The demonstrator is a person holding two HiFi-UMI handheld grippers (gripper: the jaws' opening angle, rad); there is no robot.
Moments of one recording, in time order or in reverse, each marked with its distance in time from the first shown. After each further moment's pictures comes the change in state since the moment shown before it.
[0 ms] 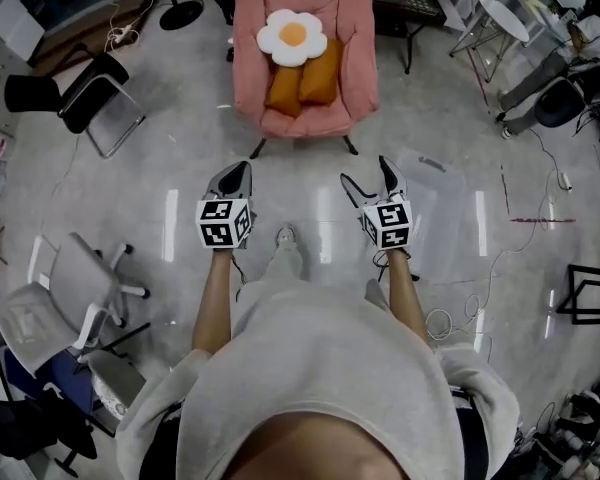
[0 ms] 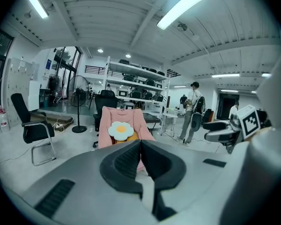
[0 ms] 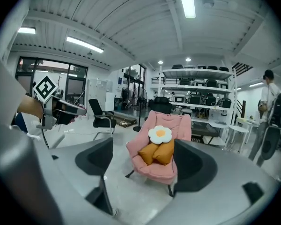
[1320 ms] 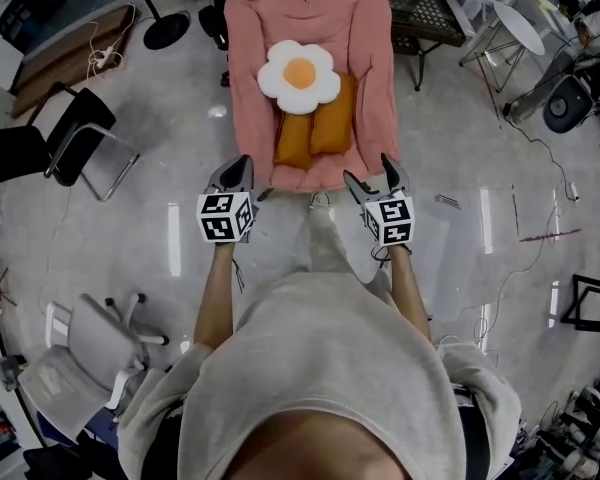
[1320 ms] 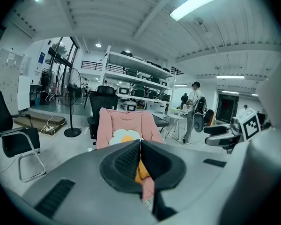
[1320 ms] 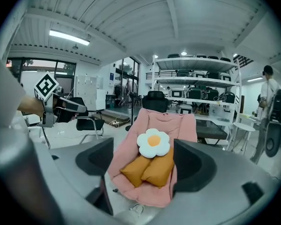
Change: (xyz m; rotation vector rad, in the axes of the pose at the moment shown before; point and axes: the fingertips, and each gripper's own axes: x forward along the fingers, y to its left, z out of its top) left arm 0.273 0.171 0.120 -0.008 0.027 -0.050; right arm 0.296 -0.112 0.072 0.045 0.052 -0.047
